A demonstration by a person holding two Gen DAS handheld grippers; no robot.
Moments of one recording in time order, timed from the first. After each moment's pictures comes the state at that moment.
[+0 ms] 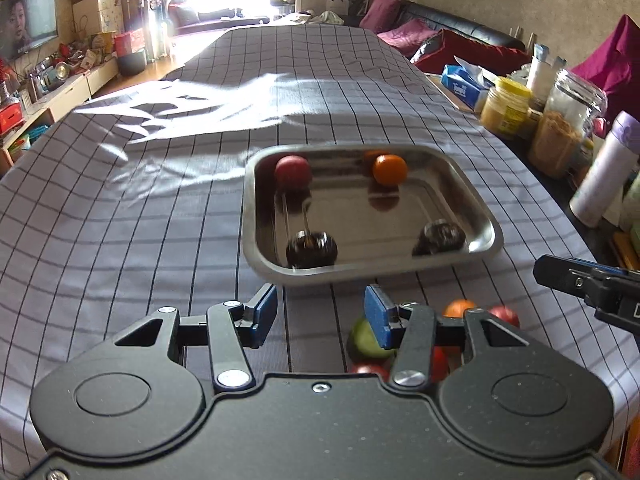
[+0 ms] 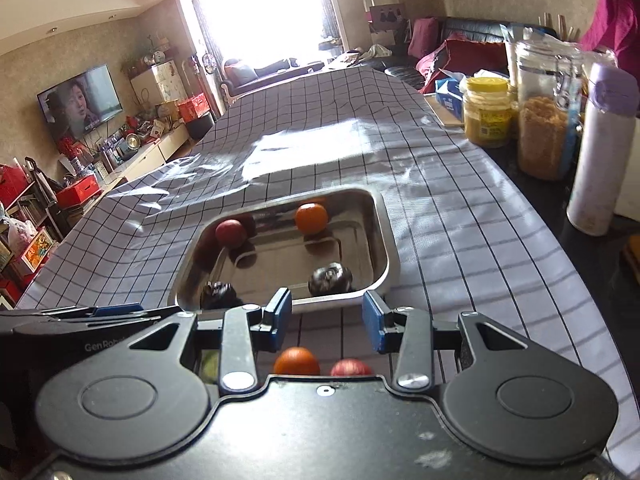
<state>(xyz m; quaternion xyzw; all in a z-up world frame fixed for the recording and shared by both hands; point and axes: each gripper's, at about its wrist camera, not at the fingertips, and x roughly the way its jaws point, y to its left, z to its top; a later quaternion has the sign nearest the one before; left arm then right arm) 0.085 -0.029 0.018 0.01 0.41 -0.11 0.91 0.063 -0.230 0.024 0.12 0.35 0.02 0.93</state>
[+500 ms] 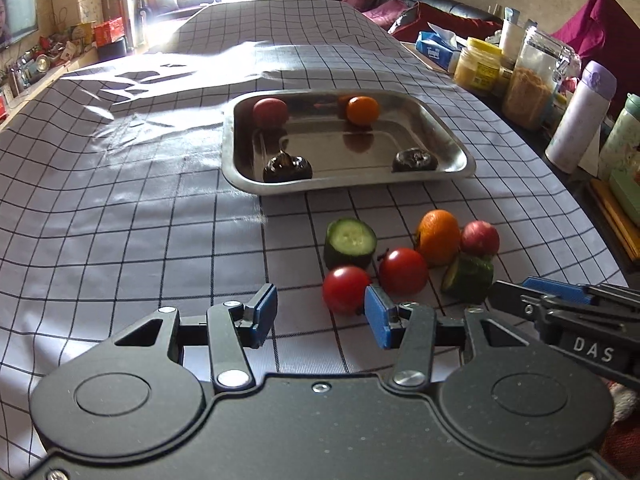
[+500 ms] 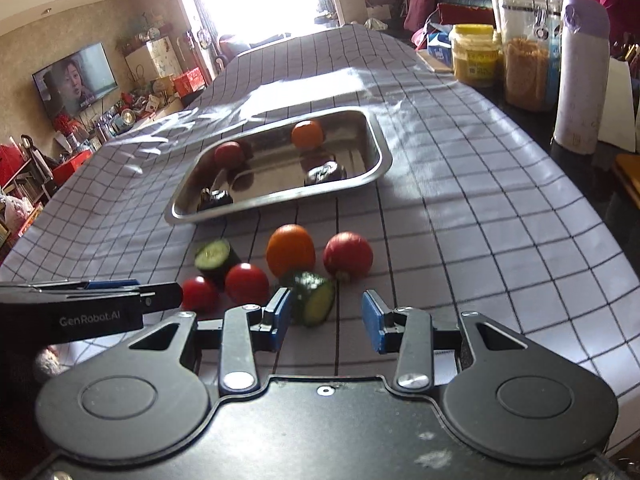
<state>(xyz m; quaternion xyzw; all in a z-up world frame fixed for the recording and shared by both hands) 0.042 -0.030 -0.009 0.02 0.43 -0.14 0.89 0.012 -0.213 -0.025 0.12 0.39 0.01 0.91</state>
